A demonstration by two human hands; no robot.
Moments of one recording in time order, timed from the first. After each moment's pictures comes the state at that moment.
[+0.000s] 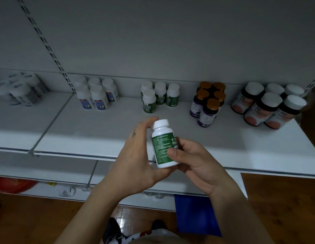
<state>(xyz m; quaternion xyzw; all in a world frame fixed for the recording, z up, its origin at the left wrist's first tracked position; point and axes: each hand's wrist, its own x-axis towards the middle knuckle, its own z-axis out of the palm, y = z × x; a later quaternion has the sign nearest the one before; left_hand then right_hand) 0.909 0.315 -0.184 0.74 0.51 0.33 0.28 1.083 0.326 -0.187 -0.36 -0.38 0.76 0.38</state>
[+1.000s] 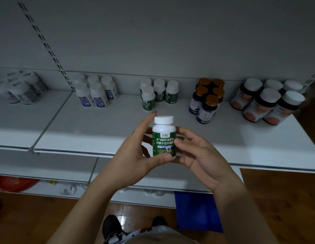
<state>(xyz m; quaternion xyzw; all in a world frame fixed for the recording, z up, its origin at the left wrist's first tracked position) 0.903 0.319 -0.186 0.69 0.49 0.34 0.41 1.090 0.324 -0.187 -0.38 -0.35 0.74 0.43</state>
